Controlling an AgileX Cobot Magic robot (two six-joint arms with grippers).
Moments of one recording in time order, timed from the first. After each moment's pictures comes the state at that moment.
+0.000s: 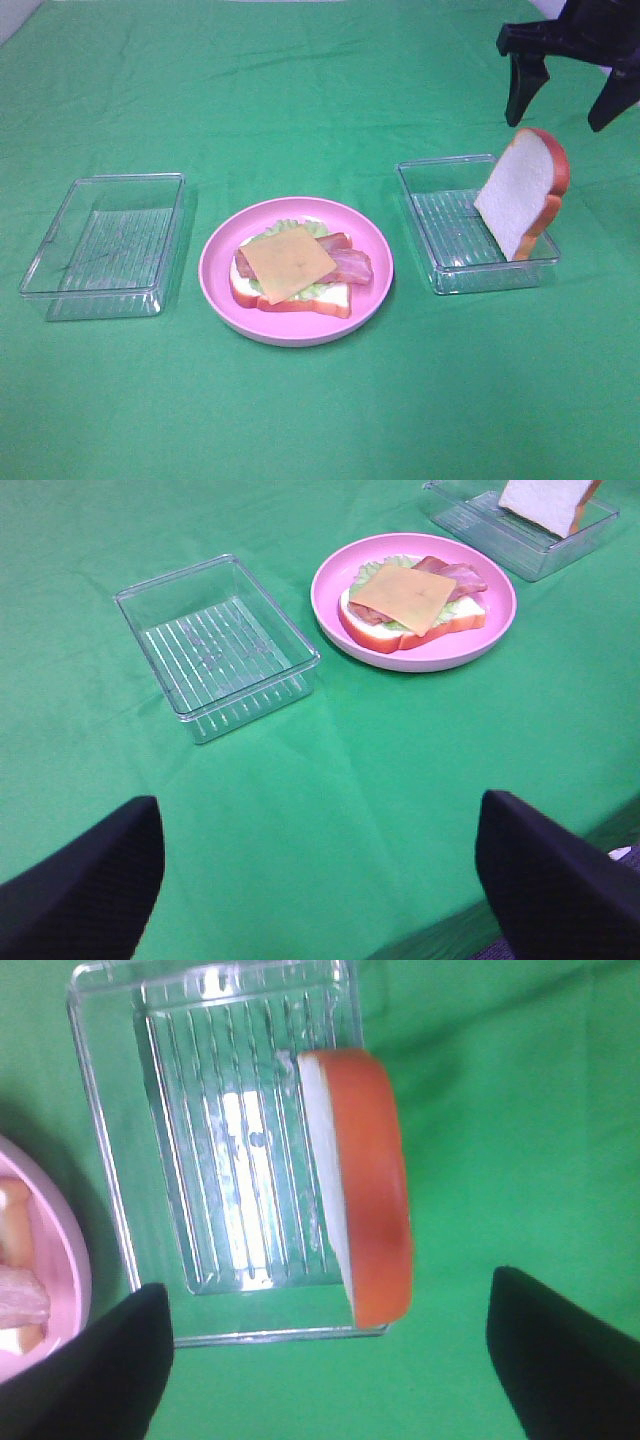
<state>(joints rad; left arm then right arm) -0.50 0.00 -0.50 0.00 1.05 -0.02 0.09 1.96 -1.73 0.05 1.21 0.09</state>
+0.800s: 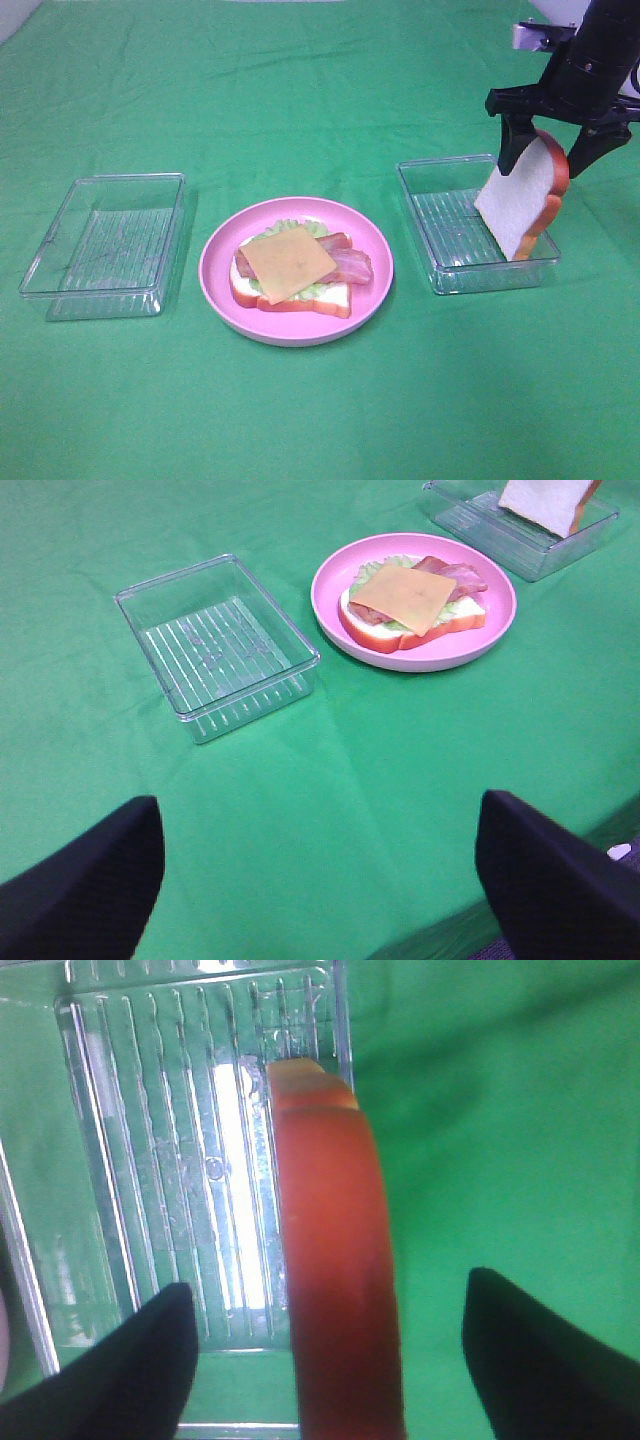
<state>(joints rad) -0.50 0.00 -0.50 0.00 1.05 -0.02 0.07 2.08 -1.68 0.06 1.10 0.00</state>
